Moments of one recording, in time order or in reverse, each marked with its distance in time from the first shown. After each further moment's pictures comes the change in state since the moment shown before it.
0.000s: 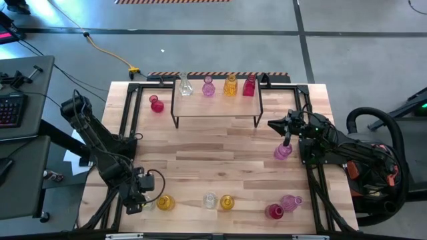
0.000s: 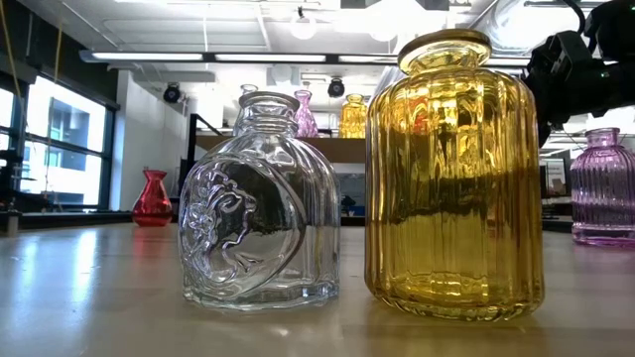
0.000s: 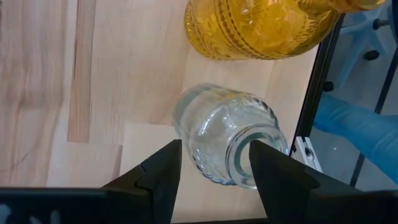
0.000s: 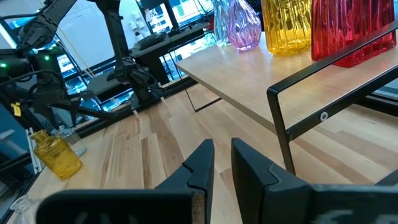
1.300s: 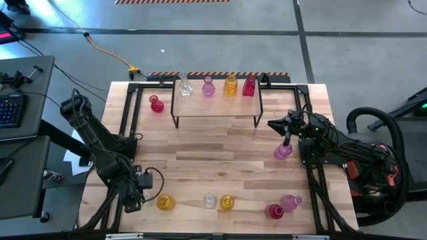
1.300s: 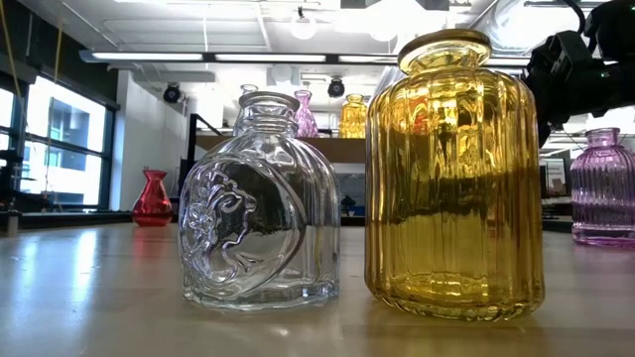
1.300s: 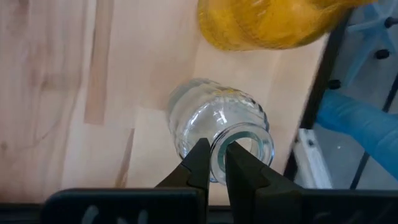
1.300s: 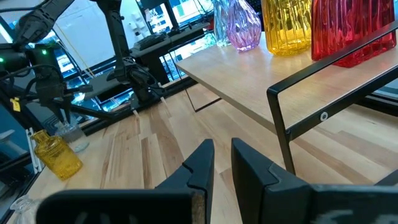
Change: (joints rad) left arm 0.002 -0.017 0.050 -0.101 0.011 -0.026; right arm 0.000 0.000 0.000 0.000 0.000 0.000
